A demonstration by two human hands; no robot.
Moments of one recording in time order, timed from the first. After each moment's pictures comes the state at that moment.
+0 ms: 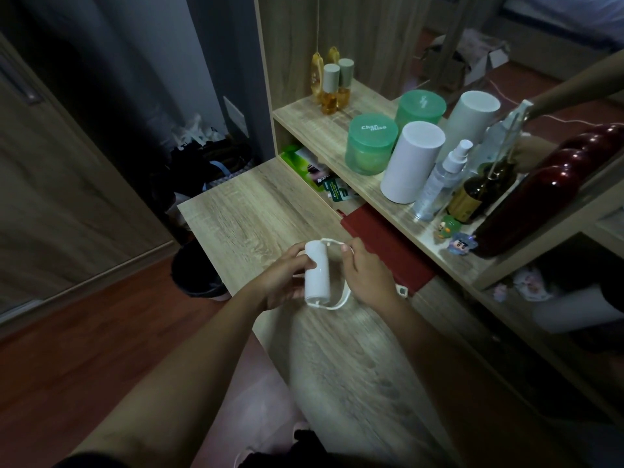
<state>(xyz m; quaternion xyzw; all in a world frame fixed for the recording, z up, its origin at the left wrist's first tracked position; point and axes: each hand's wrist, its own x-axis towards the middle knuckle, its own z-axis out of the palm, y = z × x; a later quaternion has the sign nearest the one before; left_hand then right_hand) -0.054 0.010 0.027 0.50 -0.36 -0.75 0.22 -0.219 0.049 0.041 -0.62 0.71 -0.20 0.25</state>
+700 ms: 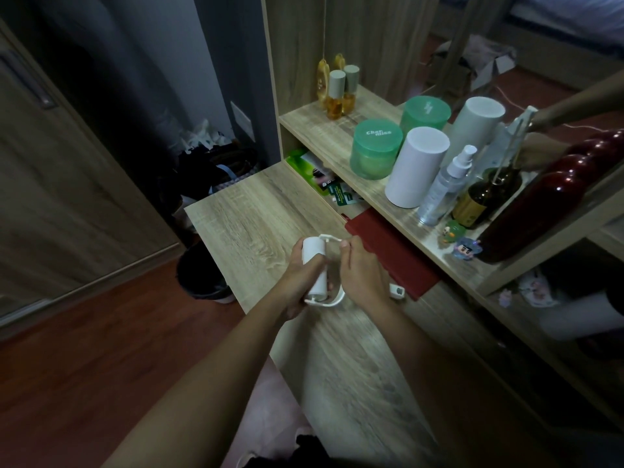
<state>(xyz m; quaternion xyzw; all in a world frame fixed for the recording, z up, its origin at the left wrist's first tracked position) -0.077 0.027 0.034 0.48 -0.36 -0.73 0.32 -0.198 0.044 0.052 -0.59 0.75 -0.22 0.22</state>
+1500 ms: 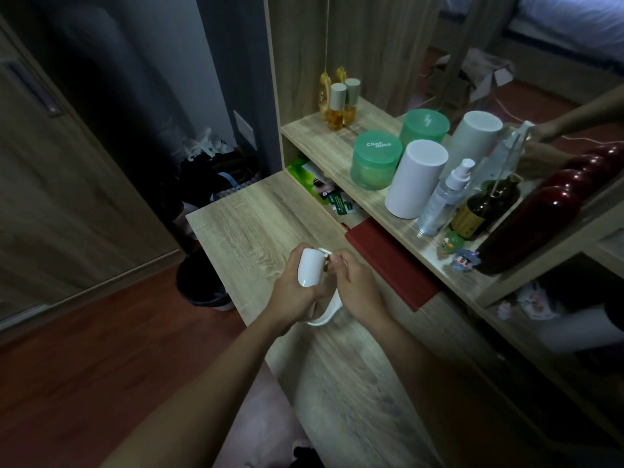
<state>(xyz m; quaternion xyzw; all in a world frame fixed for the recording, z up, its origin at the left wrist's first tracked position) -0.065 0.043 0.045 0.53 -0.57 -0.53 0.34 -0.195 0.046 0.043 -0.56 0.65 -0.36 0.37</state>
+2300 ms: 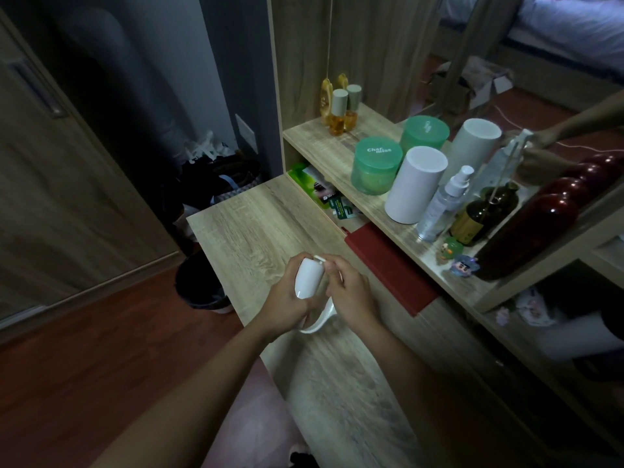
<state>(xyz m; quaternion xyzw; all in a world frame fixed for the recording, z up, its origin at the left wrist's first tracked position) -0.052 0.050 0.053 0.52 -0.62 -0.51 0.30 -0.186 0.052 0.040 -0.54 0.64 -0.39 0.38</state>
